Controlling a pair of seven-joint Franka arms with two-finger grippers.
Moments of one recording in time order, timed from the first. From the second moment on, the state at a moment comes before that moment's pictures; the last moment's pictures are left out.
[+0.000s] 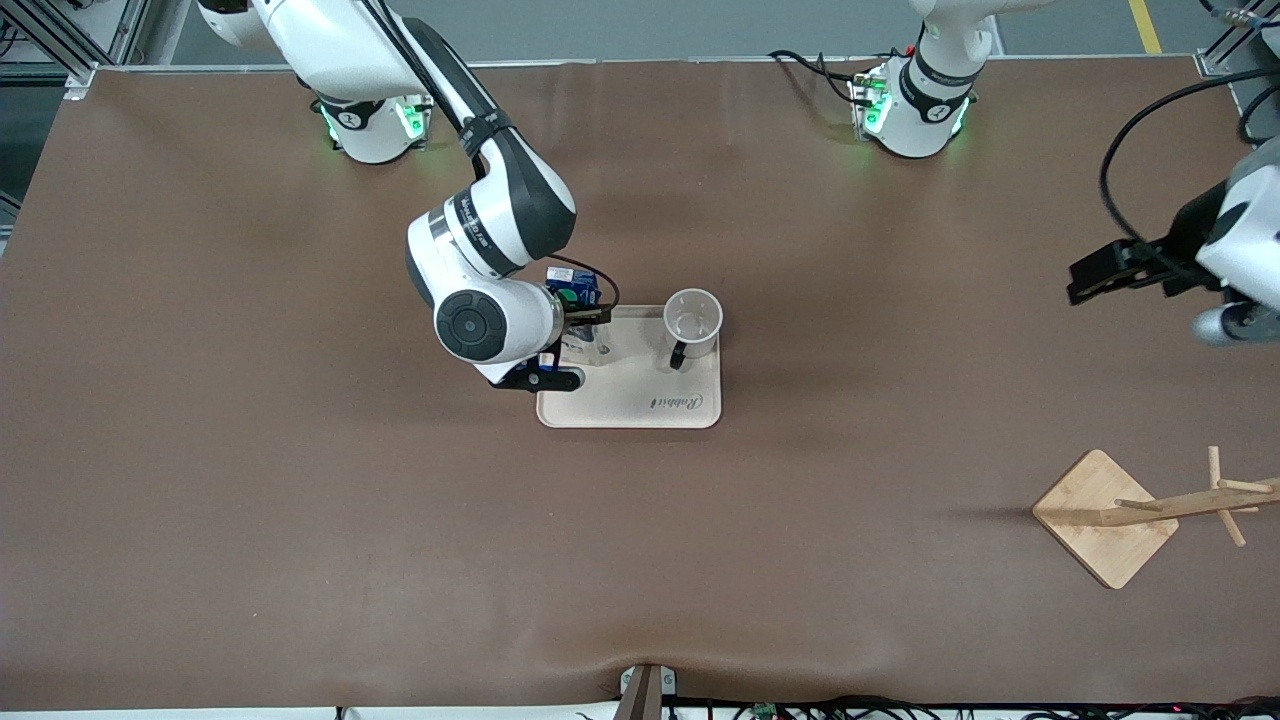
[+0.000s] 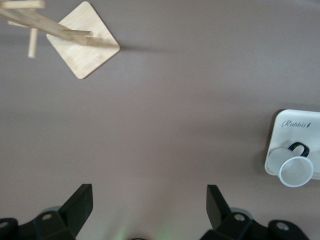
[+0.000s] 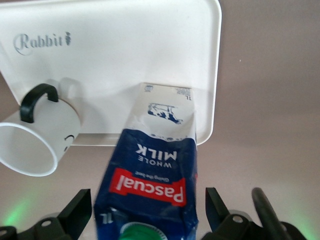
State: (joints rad) left arm 0.17 0.21 -0.31 -1.23 0.07 1.35 -0.19; right arm 0.65 0.57 -0.10 -1.48 0.41 1.72 0.48
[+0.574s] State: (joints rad) left arm 0.19 0.06 -0.30 -1.33 0.07 1.34 -0.16; right arm 0.59 0.56 -0.13 -1.29 0.41 1.51 0.48
